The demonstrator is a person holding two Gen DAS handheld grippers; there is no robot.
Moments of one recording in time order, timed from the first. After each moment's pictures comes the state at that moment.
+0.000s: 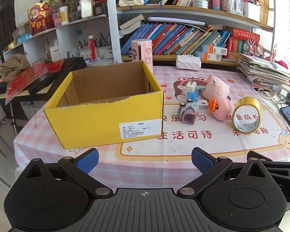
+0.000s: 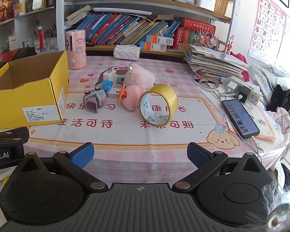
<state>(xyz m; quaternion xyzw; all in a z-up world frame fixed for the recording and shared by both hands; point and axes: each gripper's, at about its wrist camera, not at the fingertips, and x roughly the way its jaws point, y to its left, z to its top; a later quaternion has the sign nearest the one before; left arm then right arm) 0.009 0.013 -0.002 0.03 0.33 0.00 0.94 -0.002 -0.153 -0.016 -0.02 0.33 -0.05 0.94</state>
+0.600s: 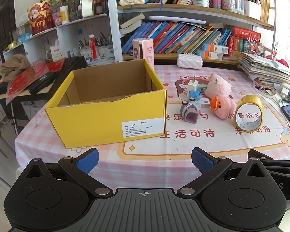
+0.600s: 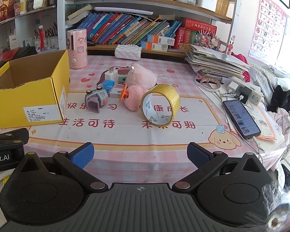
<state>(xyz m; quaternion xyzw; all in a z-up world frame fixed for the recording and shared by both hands) 0.010 0.016 -0.004 0.03 0.33 0.01 0.94 0.000 -0.150 -0.015 -0.03 0.33 -0.05 0.94</state>
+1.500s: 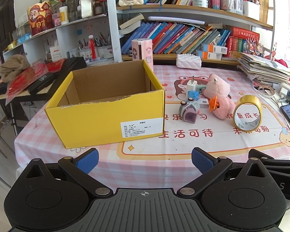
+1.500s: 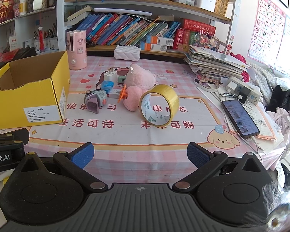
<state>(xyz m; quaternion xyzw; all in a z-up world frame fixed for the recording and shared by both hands) 0.008 0.018 -0.004 0.03 0.33 0.01 0.94 -0.001 -0.150 -0.014 -0.03 0.33 -0.05 0.94</state>
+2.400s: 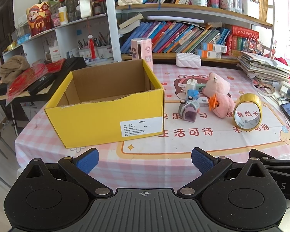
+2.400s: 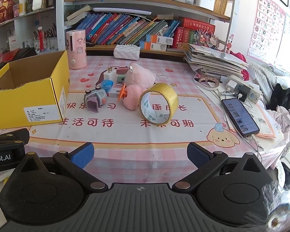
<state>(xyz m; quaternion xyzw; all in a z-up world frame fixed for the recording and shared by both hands) 0.007 0.014 -0.004 0.03 0.33 0.01 0.94 -0.002 -0.151 -0.015 -0.02 0.33 -0.05 0.94</state>
